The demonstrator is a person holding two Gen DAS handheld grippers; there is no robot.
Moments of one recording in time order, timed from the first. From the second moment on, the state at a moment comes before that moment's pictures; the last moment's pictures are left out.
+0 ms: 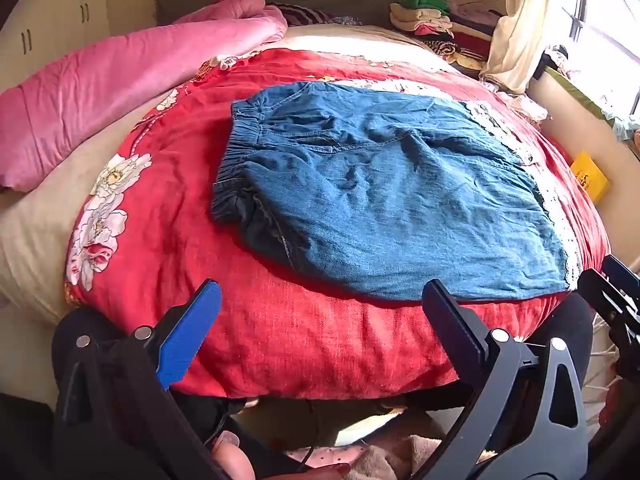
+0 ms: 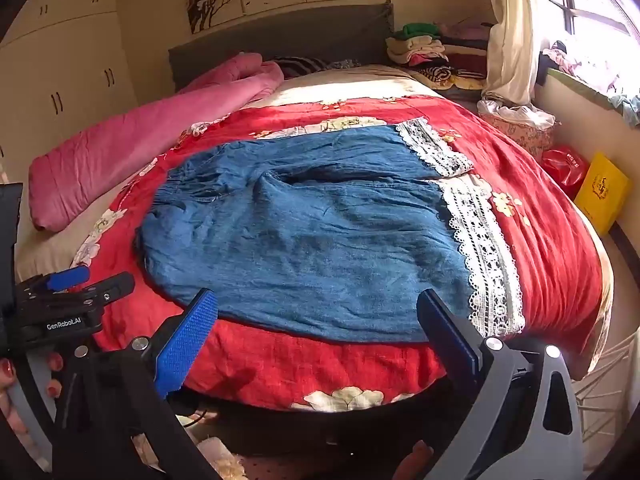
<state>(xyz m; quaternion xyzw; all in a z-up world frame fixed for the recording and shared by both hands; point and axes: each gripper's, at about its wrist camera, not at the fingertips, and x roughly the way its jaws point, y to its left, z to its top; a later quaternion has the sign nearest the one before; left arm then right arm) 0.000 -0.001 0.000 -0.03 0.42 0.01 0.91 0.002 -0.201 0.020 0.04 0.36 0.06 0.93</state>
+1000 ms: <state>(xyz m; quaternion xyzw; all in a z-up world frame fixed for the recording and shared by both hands) -0.002 -0.004 0.004 -0.03 0.42 -0.01 0.91 0.000 -0.200 0.029 0.02 0.35 0.05 0.93</state>
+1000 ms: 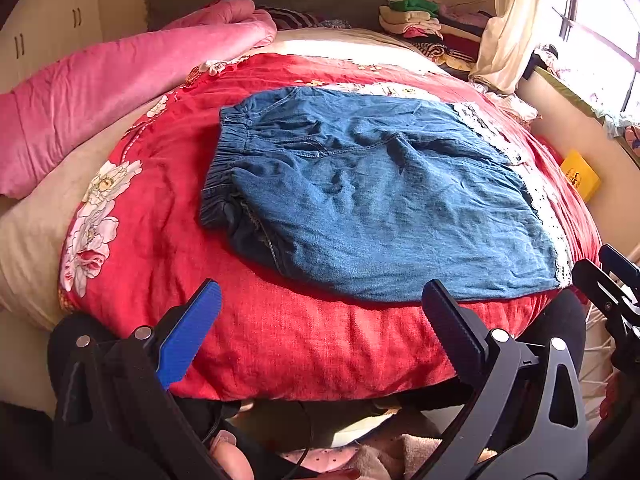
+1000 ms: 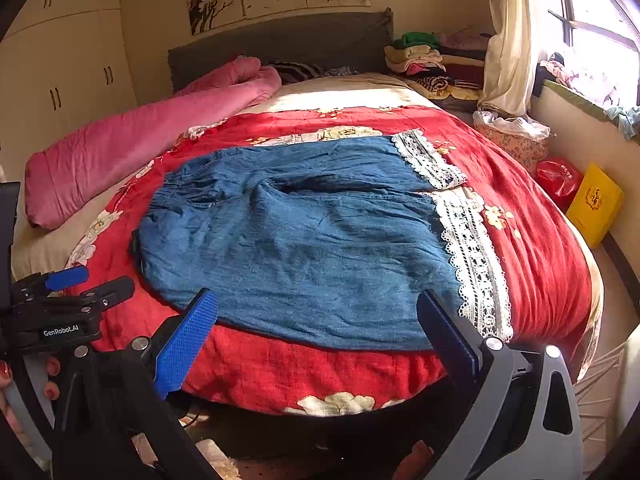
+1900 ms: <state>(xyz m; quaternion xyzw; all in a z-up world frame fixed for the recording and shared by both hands) 0.000 -0.001 0.008 -0.03 0.41 0.00 0.91 0.001 -0.199 0.028 0.02 0.35 0.05 0.93</state>
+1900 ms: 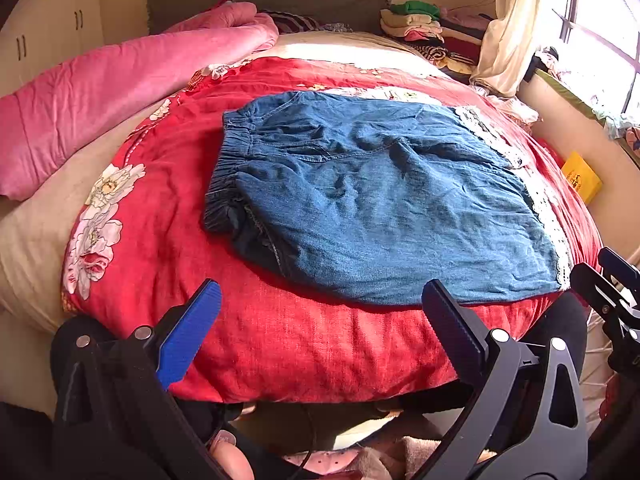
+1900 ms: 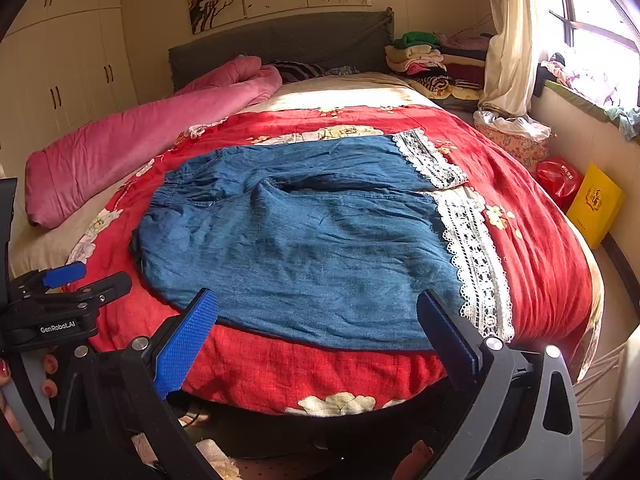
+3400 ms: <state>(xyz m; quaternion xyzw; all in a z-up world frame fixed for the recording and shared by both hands) 0.228 0.114 -0.004 -0.02 0.43 0.03 0.90 0.248 -0.169 0.037 0.01 0.42 0.16 0.89</state>
